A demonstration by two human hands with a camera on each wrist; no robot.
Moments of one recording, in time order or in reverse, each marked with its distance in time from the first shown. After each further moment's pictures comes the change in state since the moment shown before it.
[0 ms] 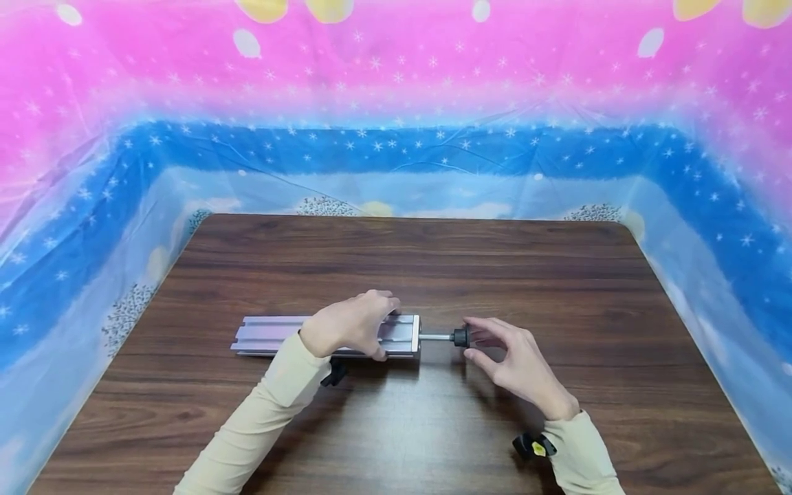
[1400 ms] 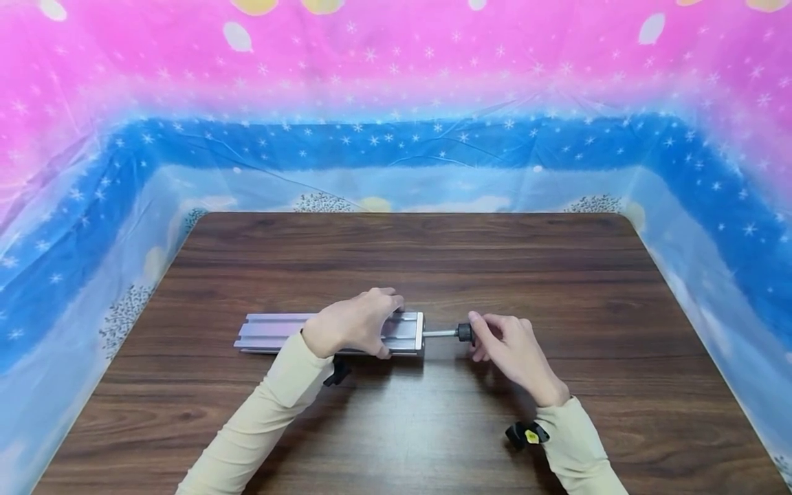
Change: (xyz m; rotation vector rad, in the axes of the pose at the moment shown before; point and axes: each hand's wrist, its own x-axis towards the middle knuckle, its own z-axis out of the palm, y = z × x) left_hand 0.003 0.005 -0.001 0.022 0.019 0.058; right_hand 0.013 -0.005 0.000 0.012 -0.018 0.304
